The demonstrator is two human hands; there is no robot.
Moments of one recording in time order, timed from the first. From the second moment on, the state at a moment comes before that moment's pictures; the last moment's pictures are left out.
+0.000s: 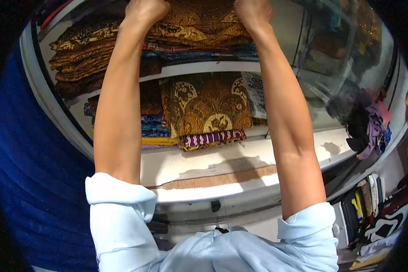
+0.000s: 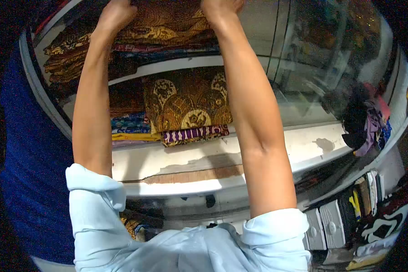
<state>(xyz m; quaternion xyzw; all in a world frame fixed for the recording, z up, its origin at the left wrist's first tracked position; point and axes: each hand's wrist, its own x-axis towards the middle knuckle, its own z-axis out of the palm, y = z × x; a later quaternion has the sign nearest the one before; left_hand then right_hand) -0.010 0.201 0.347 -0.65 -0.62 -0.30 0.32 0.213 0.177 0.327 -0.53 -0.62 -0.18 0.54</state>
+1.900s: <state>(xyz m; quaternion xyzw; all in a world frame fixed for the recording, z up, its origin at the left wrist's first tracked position) -0.172 -0.225 -0.087 -0.28 -0.86 -0.36 0.23 -0.069 -0.095 -0.033 0.06 -0.92 0.26 0.29</state>
